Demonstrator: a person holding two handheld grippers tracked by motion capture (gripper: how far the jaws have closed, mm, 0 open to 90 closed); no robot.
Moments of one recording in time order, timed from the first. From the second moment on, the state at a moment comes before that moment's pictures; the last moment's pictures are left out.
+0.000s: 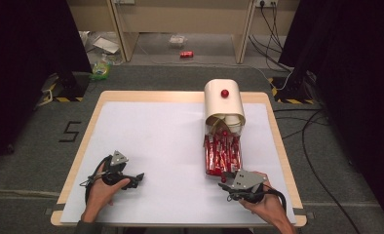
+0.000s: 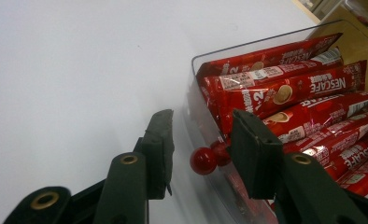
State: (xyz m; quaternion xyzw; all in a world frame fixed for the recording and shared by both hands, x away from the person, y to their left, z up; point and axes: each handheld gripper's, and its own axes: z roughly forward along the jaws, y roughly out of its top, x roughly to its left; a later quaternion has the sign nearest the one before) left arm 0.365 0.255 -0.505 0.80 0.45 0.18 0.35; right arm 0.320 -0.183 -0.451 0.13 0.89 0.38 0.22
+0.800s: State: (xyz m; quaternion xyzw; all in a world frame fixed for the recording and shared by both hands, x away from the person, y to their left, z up) left arm 0.365 0.255 -0.505 0.80 0.45 0.18 0.35; right arm 0.323 -0.187 -0.438 0.18 0.86 0.42 0.23
